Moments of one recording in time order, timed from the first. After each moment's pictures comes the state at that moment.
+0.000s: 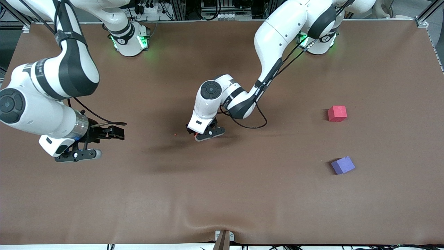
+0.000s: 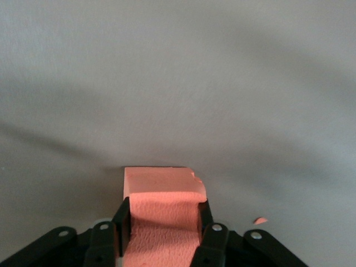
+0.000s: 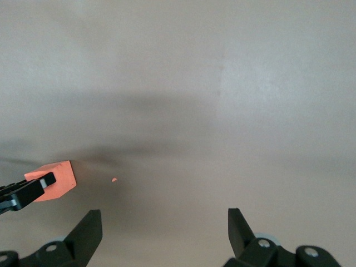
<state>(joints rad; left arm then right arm) -0.79 1.01 -0.11 -1.10 0.01 2.37 -1.22 0.12 0.37 0.07 -1.47 0.07 1.80 0.07</state>
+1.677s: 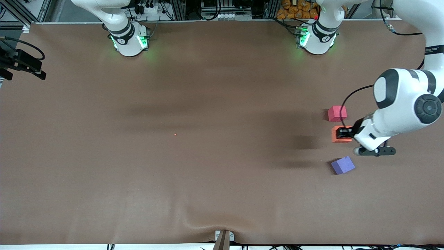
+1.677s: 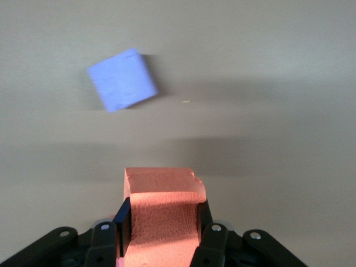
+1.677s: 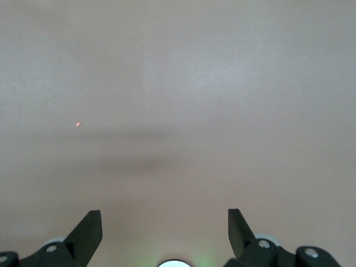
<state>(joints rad) 0.15 0.30 -0.18 -1.89 -0.02 2.10 0.03 -0.01 -0.02 -0.02 -1.44 0.00 1.38 -0.04</state>
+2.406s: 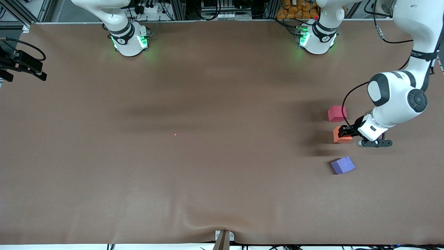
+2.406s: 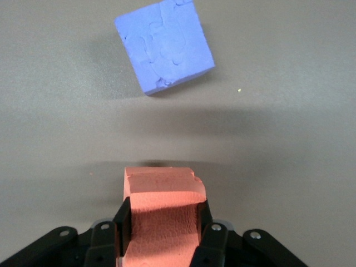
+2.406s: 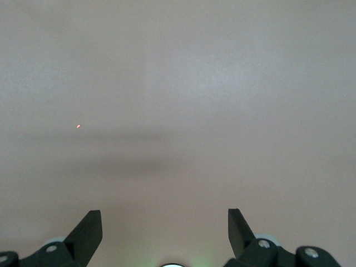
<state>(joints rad) 0.23 0.32 -0.19 -2.16 -0.11 2.50 0.12 -0.01 -0.02 -0.01 -1.44 0.00 1.40 -0.04</state>
